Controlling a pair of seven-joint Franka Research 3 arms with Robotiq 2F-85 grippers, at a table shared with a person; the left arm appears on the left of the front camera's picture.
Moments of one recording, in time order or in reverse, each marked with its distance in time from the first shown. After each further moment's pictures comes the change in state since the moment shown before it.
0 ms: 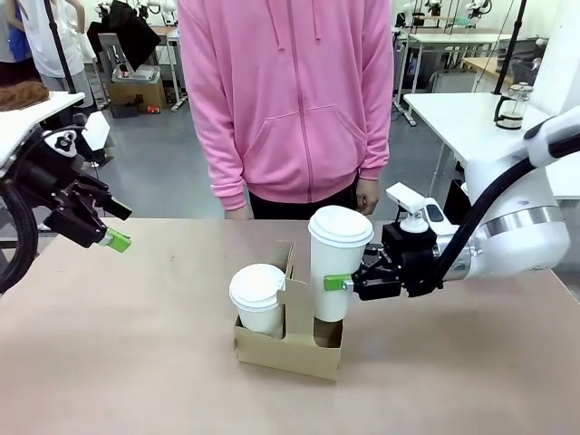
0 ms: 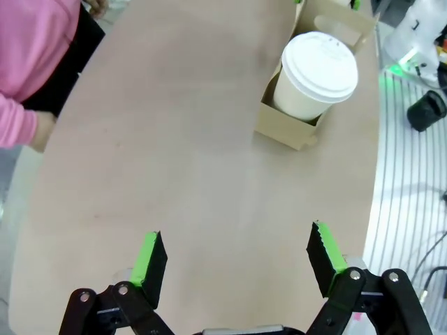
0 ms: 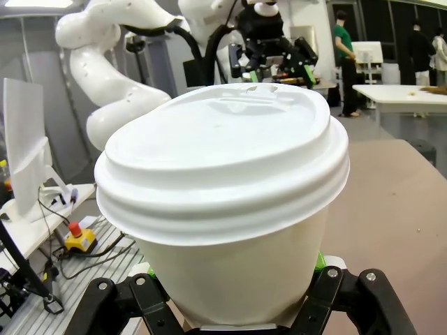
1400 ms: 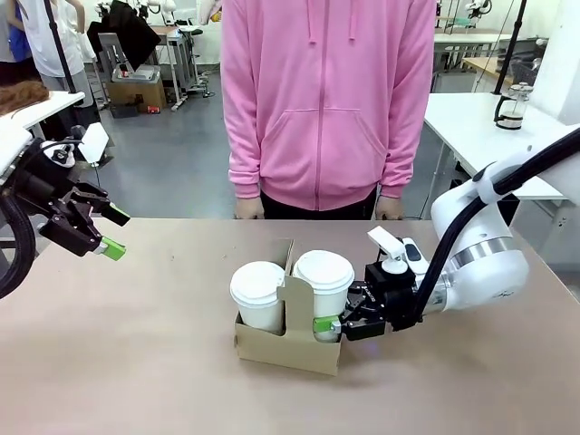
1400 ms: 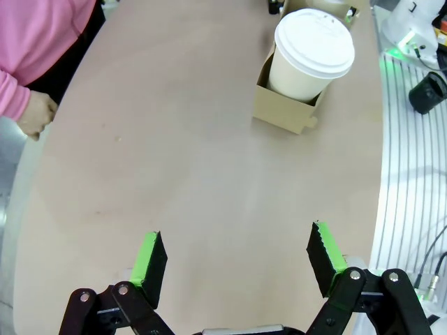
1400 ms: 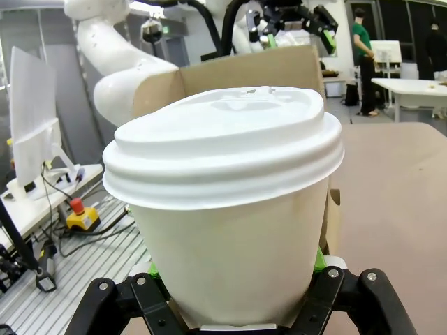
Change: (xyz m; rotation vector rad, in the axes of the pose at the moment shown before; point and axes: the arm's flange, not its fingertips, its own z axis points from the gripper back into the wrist) left arm -0.012 0.005 -0.005 -0.011 0.022 -0.041; right arm -0.072 -0.013 -0.016 0.069 0.012 0.005
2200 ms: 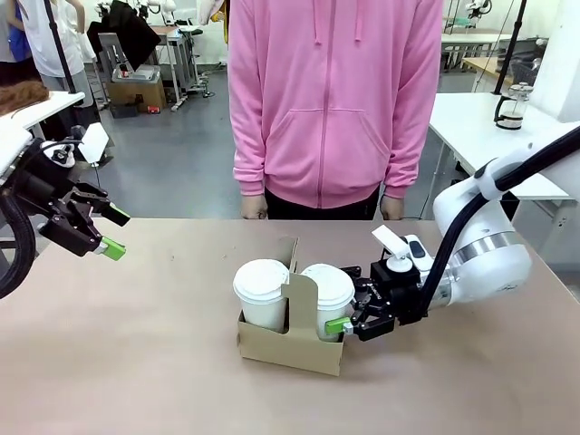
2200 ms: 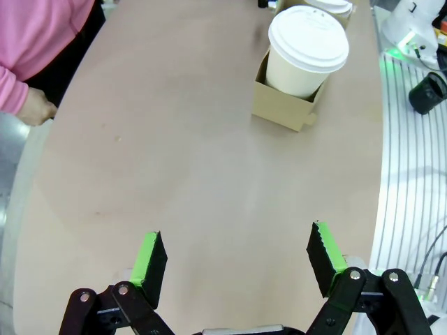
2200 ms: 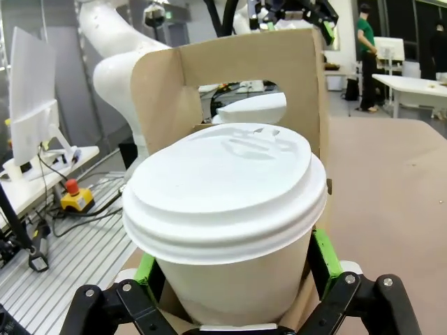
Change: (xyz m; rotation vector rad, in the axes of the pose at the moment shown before) left arm 0.000 0.000 0.000 0.000 0.000 0.001; right arm 0.005 -0.006 0.017 -0.005 0.041 0.054
